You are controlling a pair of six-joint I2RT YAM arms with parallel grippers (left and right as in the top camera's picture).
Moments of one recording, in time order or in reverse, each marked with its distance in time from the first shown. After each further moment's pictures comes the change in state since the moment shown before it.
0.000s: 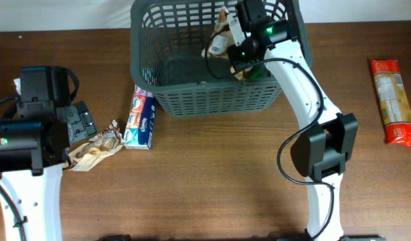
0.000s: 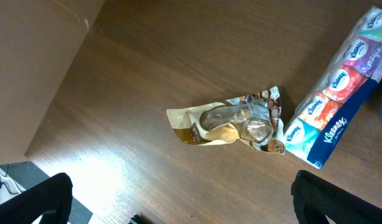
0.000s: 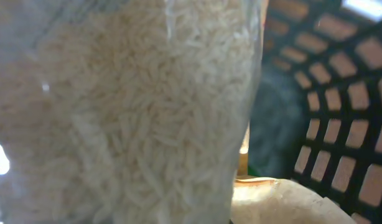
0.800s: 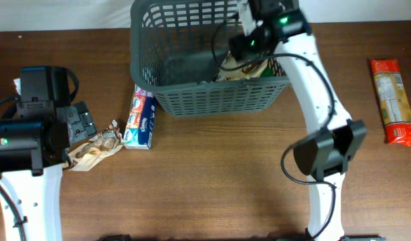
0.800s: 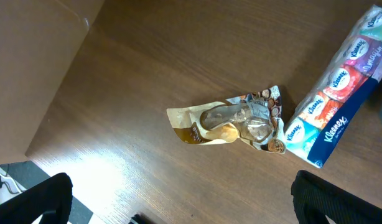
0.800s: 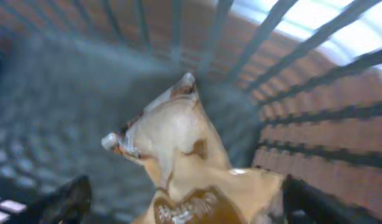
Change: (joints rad) left arm 0.000 0.000 0.000 -0.003 0.000 0.000; right arm -0.031 0.000 0.253 -0.152 0.006 0.001
